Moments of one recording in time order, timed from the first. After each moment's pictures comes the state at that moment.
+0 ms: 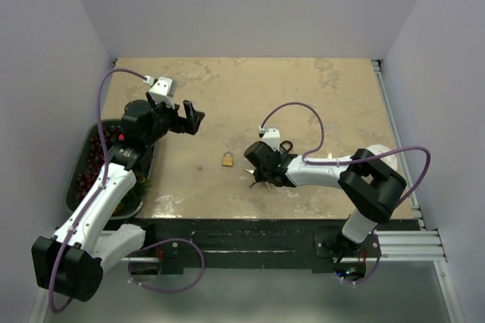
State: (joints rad) left arm -0.26 1.00 0.82 -0.05 0.21 -0.15; right arm 0.92 1.66 0.83 -0.15 0.55 0.71
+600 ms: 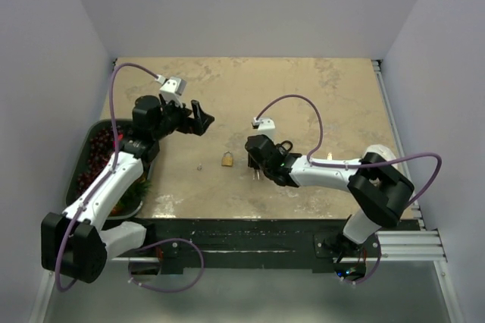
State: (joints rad) left arm -0.26 1.10 0.82 -0.01 0.32 -0.21; right arm 0.93 1.60 0.83 0.03 0.51 0.59
